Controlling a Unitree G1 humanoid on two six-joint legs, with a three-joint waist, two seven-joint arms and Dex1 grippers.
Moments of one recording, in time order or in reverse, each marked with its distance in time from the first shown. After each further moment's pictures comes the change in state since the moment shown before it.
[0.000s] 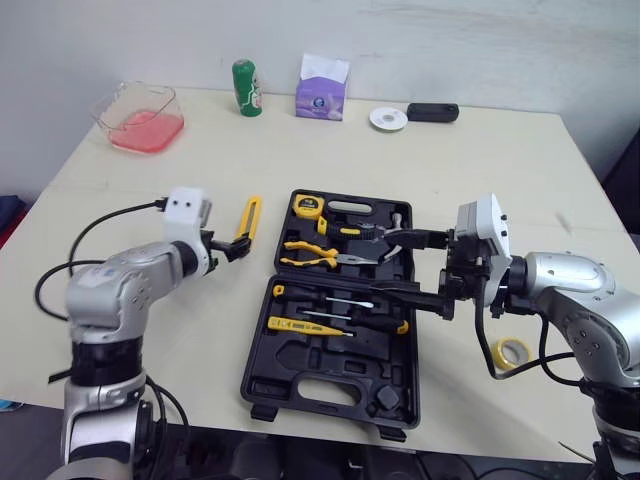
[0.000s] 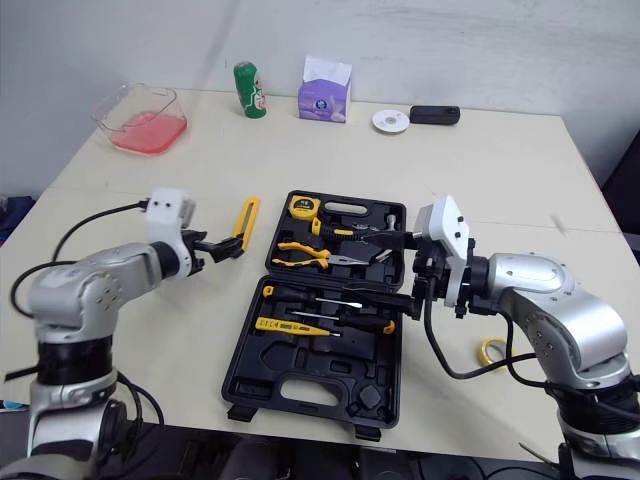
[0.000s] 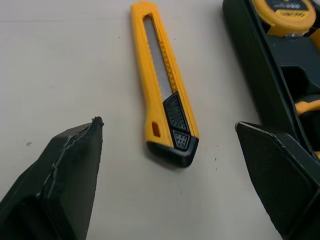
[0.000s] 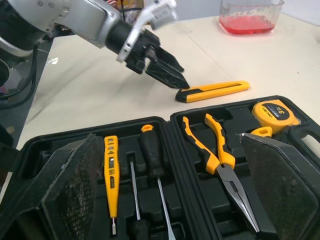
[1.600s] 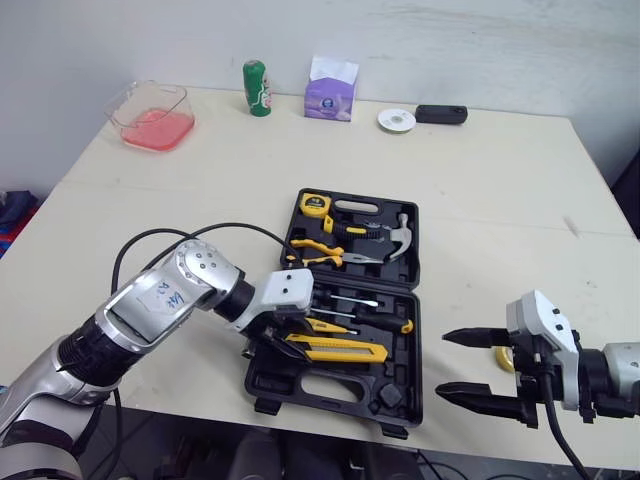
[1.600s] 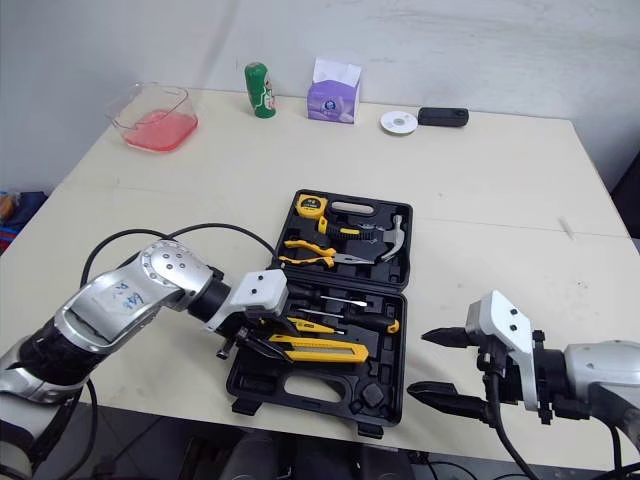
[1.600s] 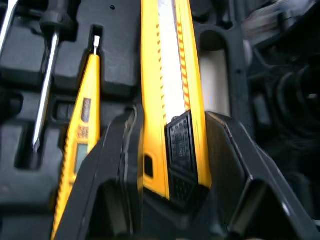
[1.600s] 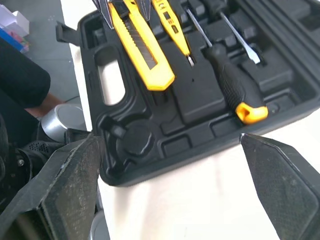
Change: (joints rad) left arm -0.059 0.368 -0.662 -0.328 0.052 -0.390 -1.073; right arm 0.672 -0.281 -0.393 -0.249 0.123 0.137 0.112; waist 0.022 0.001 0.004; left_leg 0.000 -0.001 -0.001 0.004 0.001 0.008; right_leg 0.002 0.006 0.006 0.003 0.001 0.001
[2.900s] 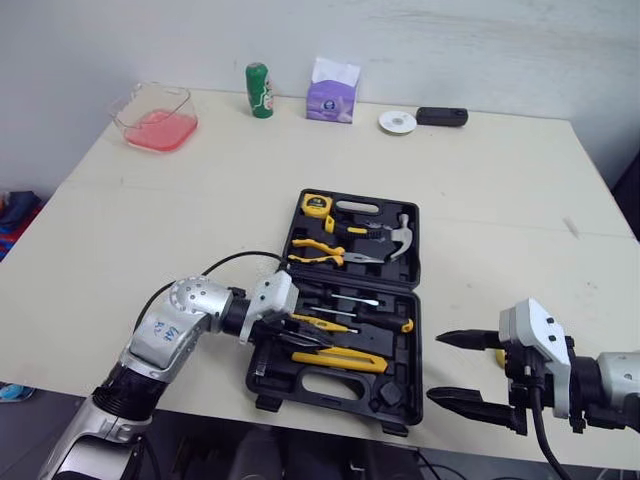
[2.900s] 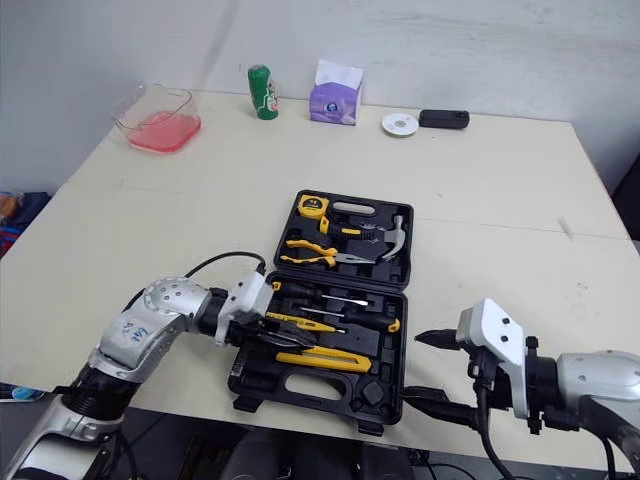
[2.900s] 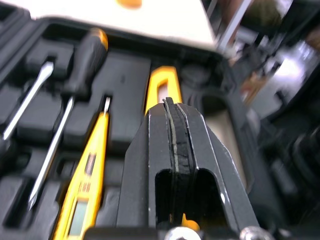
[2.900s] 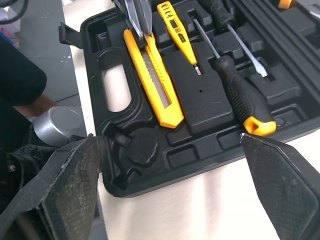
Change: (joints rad) left arm 0.290 -0.233 0.226 0.233 0.026 -0.441 -0.028; right arm 0.022 0.026 0.002 -0.065 -0.013 -0.030 -0.059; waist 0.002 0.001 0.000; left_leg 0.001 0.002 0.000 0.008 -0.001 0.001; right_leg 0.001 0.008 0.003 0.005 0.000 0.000
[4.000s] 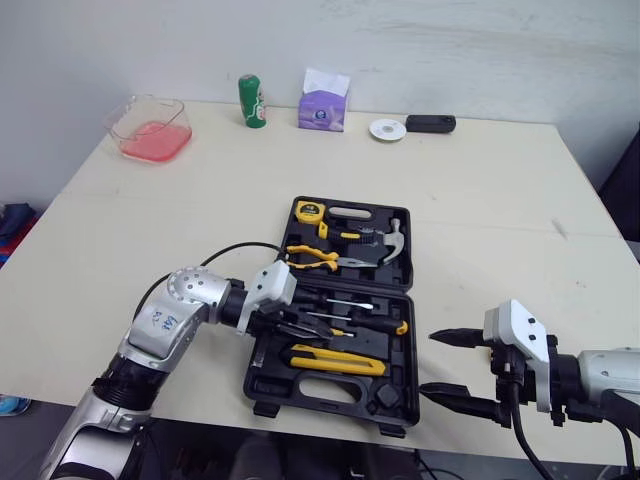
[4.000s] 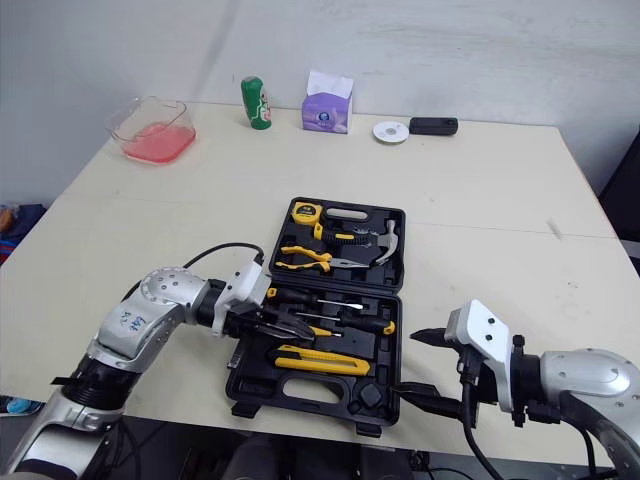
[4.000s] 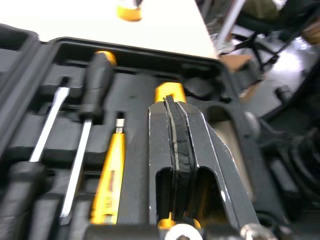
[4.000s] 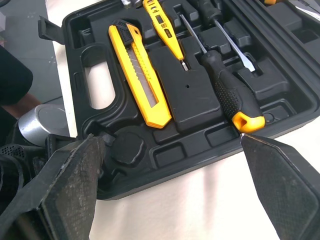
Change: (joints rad) left arm -0.023 -0.001 0.045 -0.025 -0.086 0.106 -0.057; right arm -0.041 0.023 0.117 0.041 -0.085 -0.042 -0.019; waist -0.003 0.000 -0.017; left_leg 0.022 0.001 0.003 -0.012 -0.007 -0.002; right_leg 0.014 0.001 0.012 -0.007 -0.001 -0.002
